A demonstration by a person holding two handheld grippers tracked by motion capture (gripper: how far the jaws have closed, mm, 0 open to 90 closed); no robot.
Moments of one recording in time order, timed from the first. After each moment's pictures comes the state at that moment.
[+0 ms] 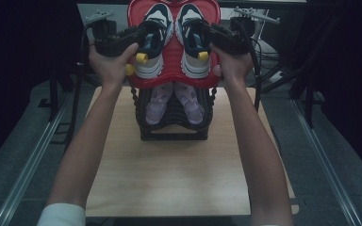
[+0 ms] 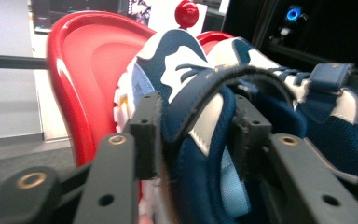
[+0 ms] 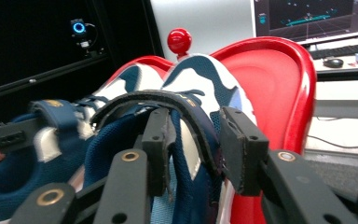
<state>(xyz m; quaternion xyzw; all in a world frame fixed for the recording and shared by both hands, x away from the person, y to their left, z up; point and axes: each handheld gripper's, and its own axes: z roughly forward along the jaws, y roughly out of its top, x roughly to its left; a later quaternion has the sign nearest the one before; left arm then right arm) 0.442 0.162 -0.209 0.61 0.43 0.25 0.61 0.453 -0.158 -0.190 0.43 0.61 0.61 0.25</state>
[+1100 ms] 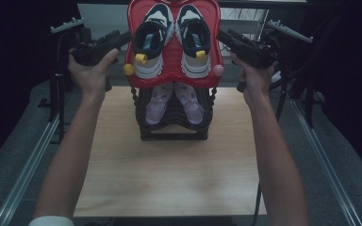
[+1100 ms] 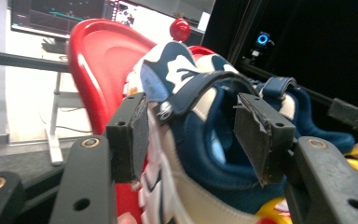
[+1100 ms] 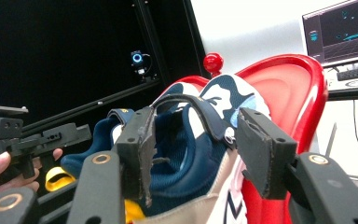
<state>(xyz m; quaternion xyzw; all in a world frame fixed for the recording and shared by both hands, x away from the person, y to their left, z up) 0.410 0.207 -0.216 0.59 0.42 0.20 0.65 0.420 -0.213 -0.202 0.36 0.58 0.71 0.18</state>
